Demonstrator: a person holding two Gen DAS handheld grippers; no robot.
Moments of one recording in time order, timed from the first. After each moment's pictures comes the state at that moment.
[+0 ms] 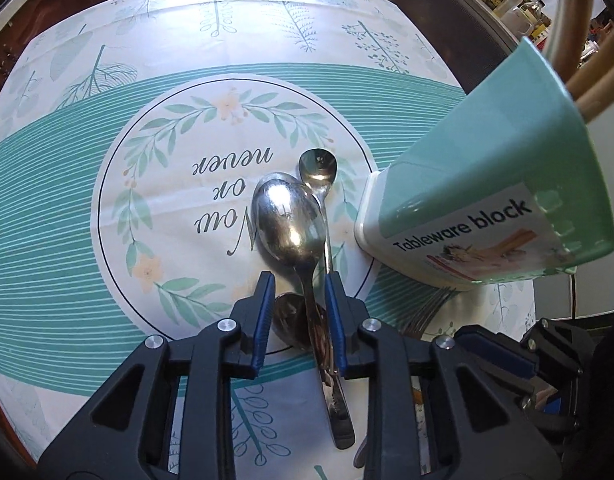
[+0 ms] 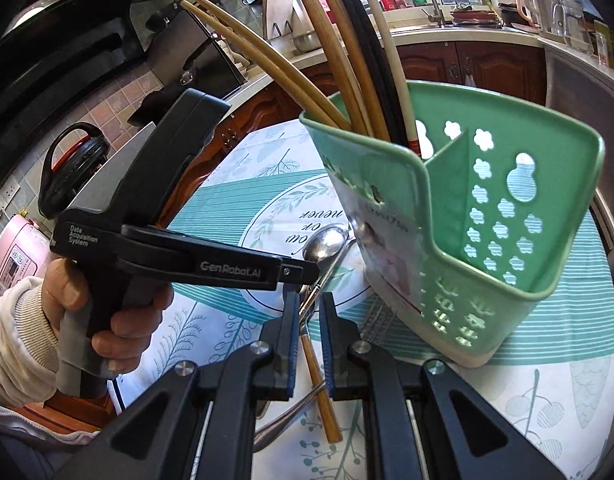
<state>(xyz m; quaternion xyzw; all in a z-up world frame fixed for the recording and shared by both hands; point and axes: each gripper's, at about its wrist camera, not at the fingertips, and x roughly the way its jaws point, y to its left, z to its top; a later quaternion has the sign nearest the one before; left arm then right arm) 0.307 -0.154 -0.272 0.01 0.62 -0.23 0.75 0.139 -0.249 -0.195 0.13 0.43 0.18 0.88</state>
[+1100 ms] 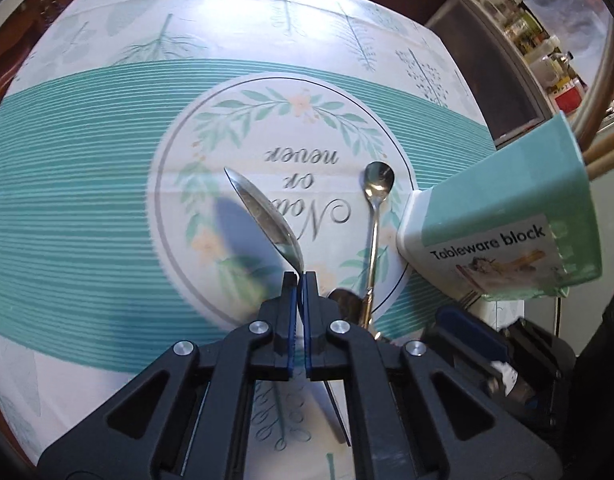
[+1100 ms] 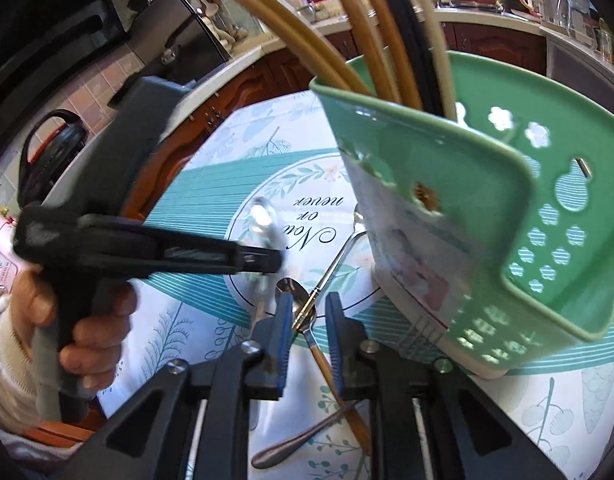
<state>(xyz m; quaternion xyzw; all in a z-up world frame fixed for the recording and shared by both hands) 0.312 -0.098 -0.269 -0.07 0.63 -0.18 0.76 0.173 -0.210 -0.205 0.11 0.47 0.15 0.86</state>
